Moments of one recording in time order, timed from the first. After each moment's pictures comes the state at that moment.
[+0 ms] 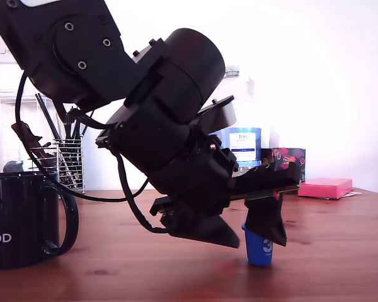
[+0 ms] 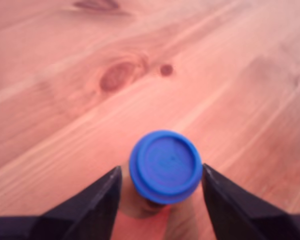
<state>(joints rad) -0.97 1.89 0.88 0.30 0.01 -0.34</state>
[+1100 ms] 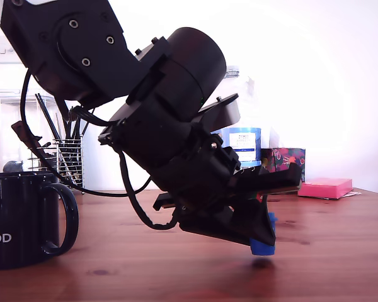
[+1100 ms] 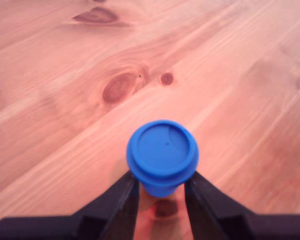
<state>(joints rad) -0.96 1.88 0.89 0.30 0.00 -0.29</state>
